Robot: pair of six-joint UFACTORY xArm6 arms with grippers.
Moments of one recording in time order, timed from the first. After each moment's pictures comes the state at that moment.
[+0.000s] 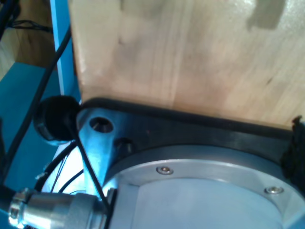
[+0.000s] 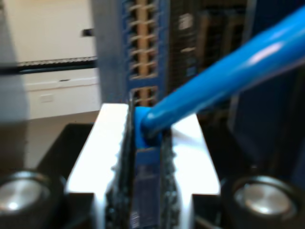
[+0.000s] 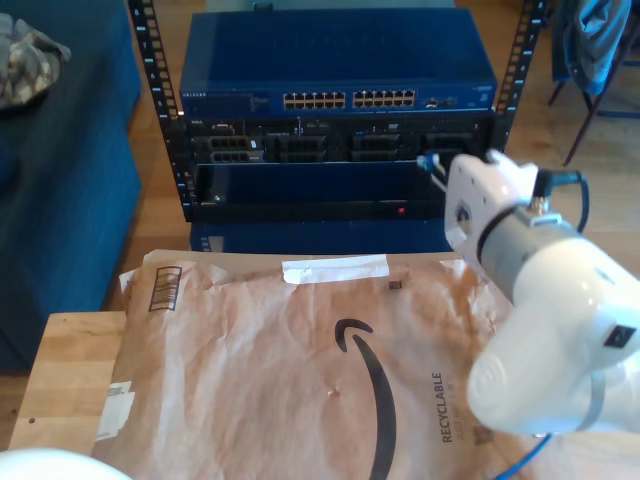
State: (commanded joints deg) left arm 94.0 -29.5 -6.4 7.7 63.8 -9.2; right arm 28.4 -16.7 -23.5 26.9 -36.0 74.0
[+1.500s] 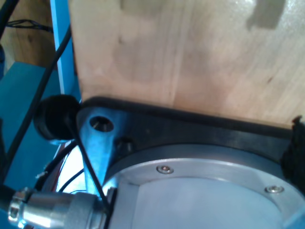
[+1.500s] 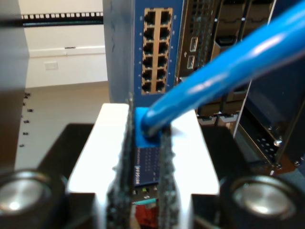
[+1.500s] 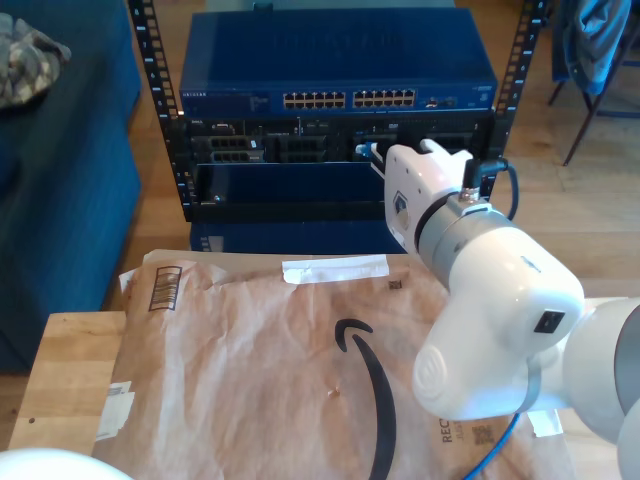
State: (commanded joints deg) left arm 94.0 -29.5 -6.4 7.7 63.8 -9.2; right arm 32.2 -7.5 -27.5 26.6 -41.7 82.0
